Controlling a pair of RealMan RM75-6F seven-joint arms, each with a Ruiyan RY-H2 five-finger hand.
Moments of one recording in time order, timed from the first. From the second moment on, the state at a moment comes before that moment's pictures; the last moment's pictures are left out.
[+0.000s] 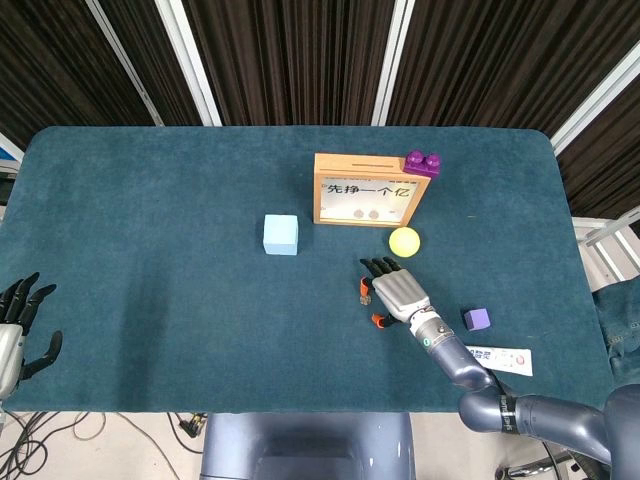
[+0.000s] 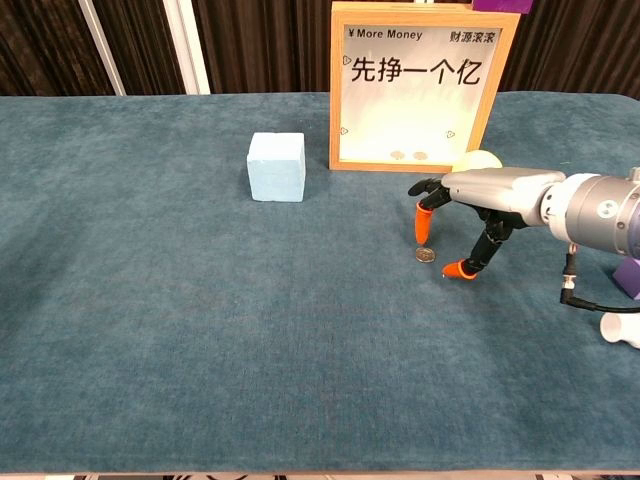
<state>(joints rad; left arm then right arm) -0.06 -1.15 -0.04 -1.60 1.51 1.52 -0.03 0.79 -1.53 0.14 -1.44 -1.03 0.78 -0.30</state>
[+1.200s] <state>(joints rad) -0.06 -1.14 -0.04 -1.60 1.51 1.52 -0.02 0.81 -1.56 0.13 -1.40 -0.98 0.77 -0.31</state>
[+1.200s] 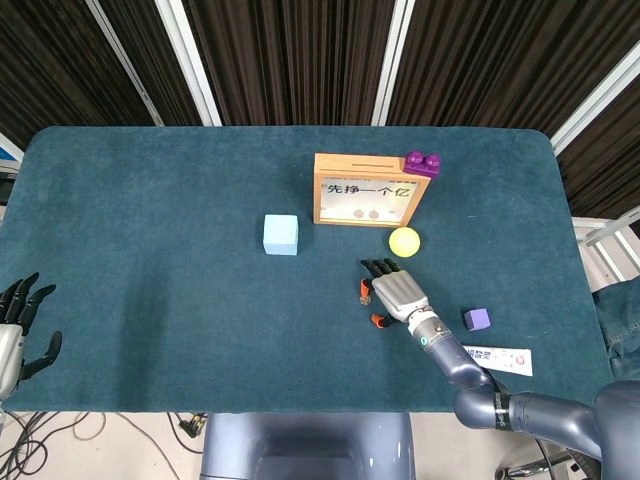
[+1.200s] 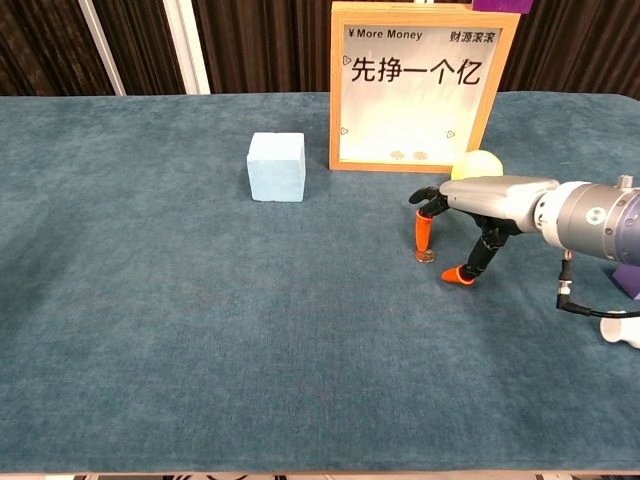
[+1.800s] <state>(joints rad) -0.06 -1.14 -0.04 -1.60 1.50 1.52 -0.02 0.83 -1.59 0.14 -1.36 -0.96 0.77 -0.31</state>
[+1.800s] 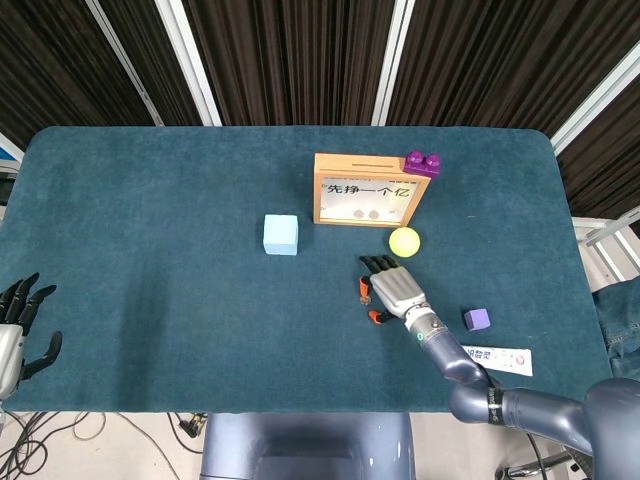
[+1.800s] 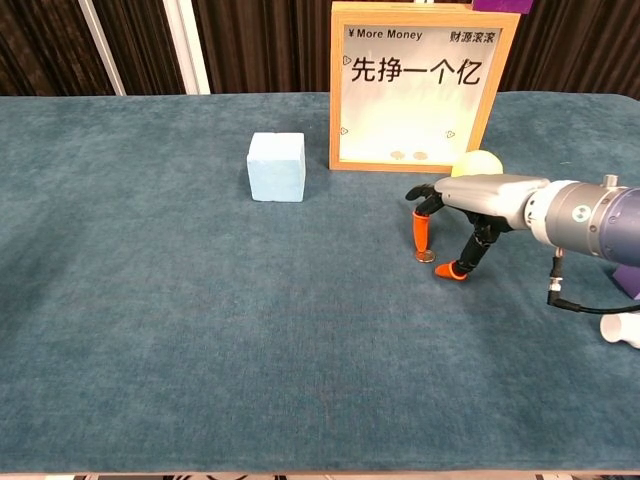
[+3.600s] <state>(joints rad) -0.06 -1.14 -0.03 -1.61 1.49 1.50 -0.01 0.82 -1.67 0.17 -1.25 -1.01 0.80 -0.25</state>
